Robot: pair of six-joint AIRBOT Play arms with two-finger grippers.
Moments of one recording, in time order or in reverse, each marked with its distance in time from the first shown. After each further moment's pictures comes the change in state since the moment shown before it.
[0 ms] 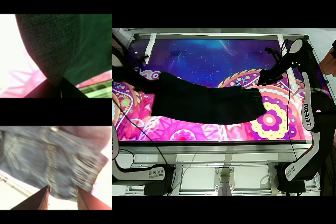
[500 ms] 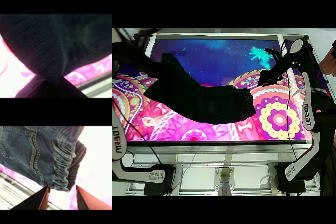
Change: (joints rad) left arm -0.263 -0.061 0.297 0.030 -0.141 -0.045; right arm -0.002 0.001 0.000 0.007 0.011 0.001
